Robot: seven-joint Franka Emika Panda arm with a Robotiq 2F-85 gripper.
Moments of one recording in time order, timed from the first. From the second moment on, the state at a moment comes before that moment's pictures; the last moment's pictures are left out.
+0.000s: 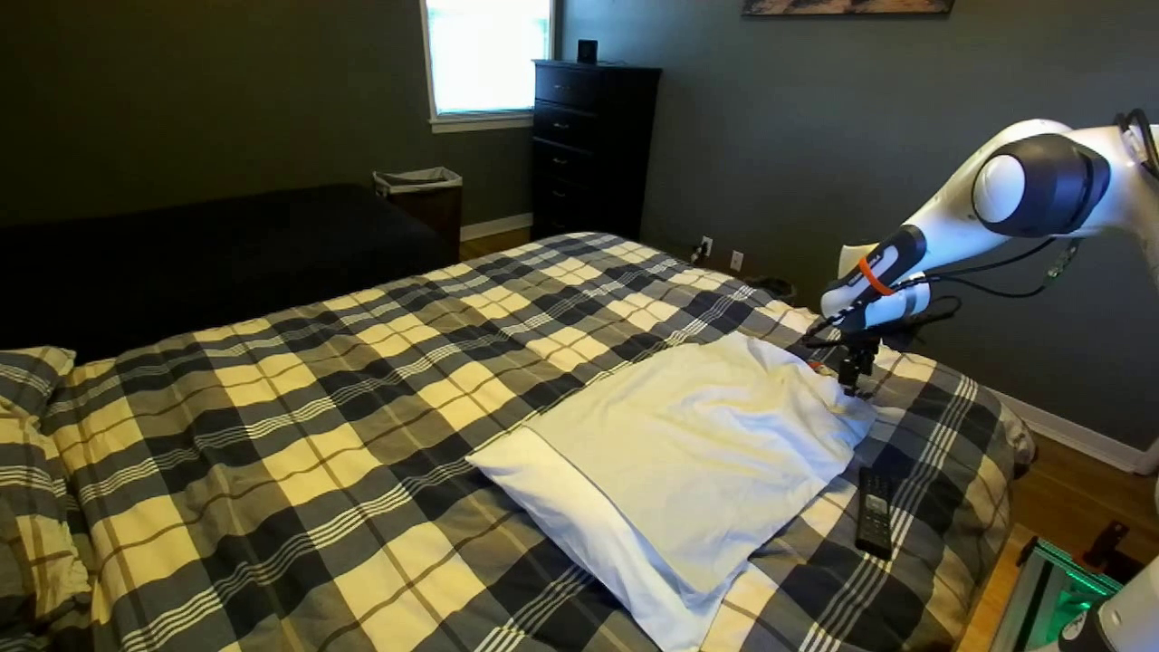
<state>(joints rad) -0.63 0.86 -0.17 -1.68 -0.26 2.48 -0.62</state>
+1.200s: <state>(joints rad) -0.70 0.91 -0.10 -1.63 -0.15 2.47 -0.91</state>
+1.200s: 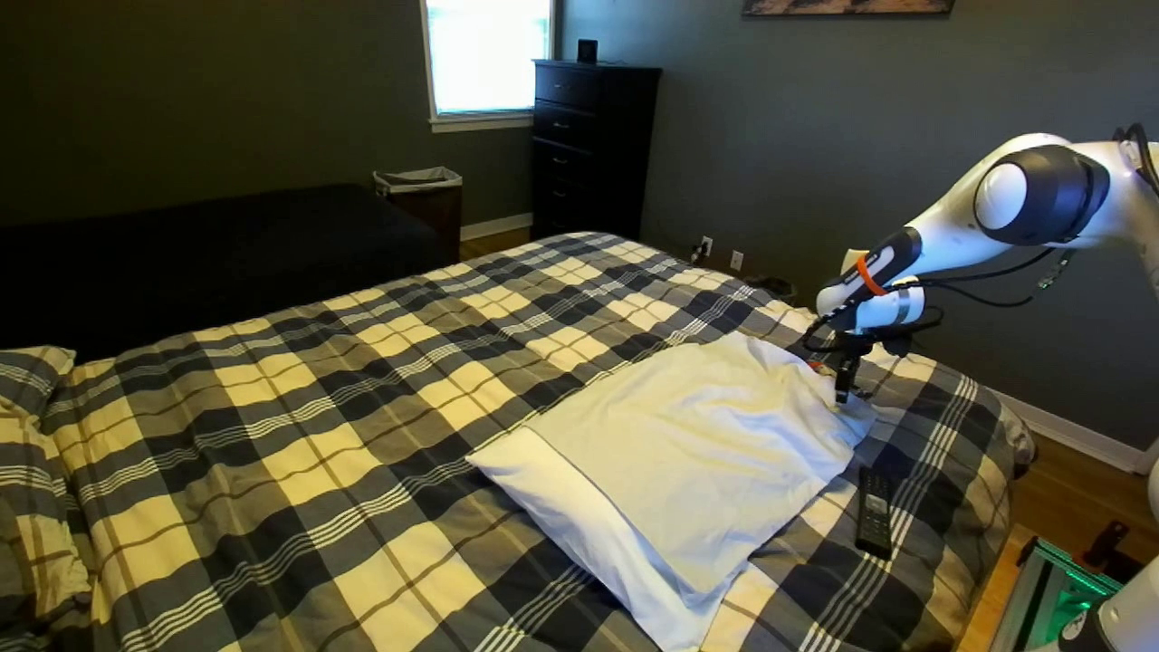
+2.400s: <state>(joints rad) -0.68 0.94 -0.17 -1.51 -0.15 2.31 -0.89</state>
